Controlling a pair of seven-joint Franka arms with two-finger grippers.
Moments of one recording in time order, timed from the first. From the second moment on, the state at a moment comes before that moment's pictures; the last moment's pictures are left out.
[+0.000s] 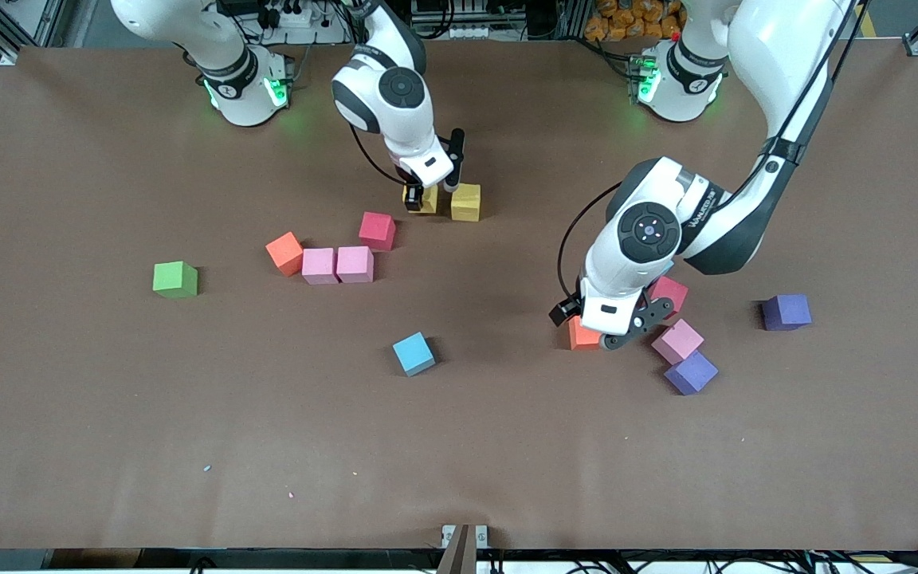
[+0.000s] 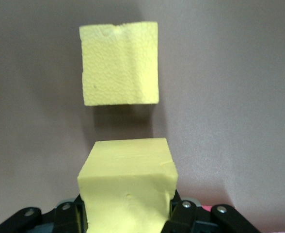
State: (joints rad) left arm -0.10 0.52 -0.47 -1.65 0.21 2.06 -1.14; right arm 0.94 0.28 0.02 -2.24 0.02 2.48 -0.51
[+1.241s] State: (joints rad) left arm -0.08 0.71 -0.46 -1.61 0.39 2.12 -0.81; right arm 0.99 0.41 0.01 -2.13 0.00 2.47 -0.46
